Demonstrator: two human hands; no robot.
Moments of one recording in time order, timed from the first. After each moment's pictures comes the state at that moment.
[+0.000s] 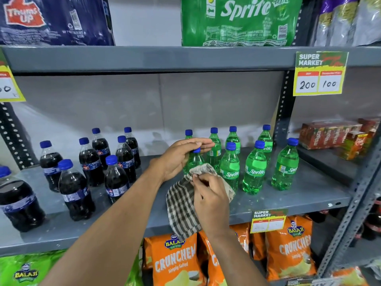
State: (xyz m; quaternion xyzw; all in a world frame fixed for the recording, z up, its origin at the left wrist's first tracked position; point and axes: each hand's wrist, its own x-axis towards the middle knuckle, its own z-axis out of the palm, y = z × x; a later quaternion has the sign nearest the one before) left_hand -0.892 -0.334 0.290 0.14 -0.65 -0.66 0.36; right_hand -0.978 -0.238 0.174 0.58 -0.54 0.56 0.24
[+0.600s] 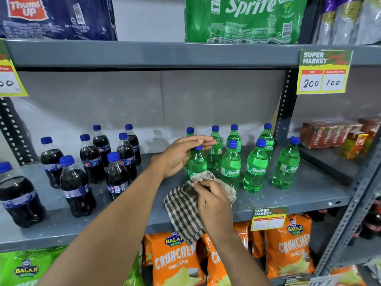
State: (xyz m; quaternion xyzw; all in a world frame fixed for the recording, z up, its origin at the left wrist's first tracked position) left_hand -0.892 -0.340 0.286 0.14 -0.65 -0.66 0.35; right_hand -0.984 -0.231 0.158 0.60 -0.58 0.51 0.21
